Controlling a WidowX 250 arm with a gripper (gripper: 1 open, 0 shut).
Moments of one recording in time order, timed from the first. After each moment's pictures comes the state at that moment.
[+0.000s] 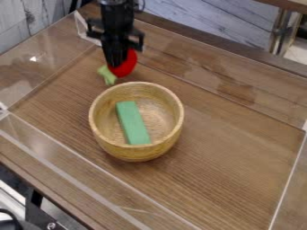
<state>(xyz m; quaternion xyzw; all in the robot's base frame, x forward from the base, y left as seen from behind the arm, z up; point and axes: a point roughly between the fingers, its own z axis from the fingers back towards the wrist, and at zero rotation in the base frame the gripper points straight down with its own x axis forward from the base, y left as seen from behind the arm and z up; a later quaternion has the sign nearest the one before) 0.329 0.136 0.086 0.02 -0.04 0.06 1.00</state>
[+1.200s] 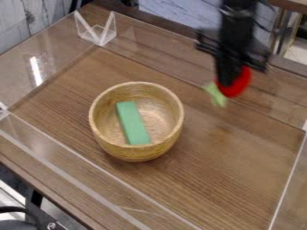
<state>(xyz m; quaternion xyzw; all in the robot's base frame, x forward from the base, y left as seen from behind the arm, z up) 0.343 -0.094 0.082 -0.04 -0.05 -0.08 0.99</state>
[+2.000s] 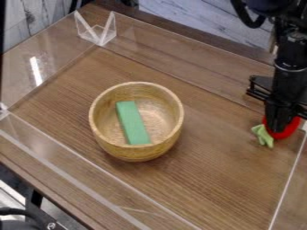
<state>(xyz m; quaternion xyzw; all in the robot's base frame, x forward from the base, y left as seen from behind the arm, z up) 0.359 -0.130 0.040 -0.07 -0.07 -0.09 0.99</state>
